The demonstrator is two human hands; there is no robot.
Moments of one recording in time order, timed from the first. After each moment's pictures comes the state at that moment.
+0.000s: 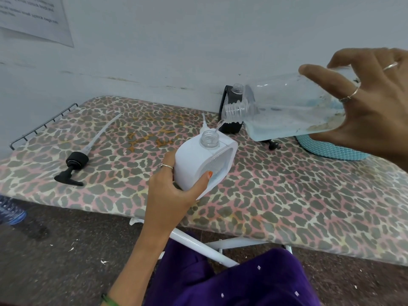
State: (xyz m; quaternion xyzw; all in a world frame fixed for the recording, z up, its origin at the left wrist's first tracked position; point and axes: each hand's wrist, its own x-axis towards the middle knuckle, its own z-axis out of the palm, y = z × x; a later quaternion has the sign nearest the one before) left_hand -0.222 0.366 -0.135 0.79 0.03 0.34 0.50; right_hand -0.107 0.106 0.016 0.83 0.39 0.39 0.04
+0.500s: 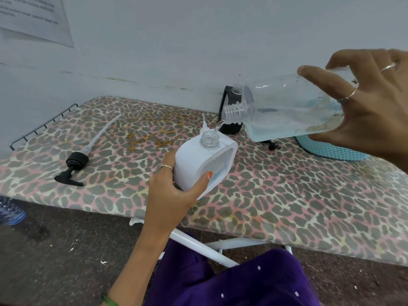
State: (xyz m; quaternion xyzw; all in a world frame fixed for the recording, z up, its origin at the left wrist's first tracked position) left_hand -0.222 0.366 -0.136 0.79 0.03 0.34 0.51; right_hand -0.109 0.107 0.016 0.83 0.39 0.40 0.05
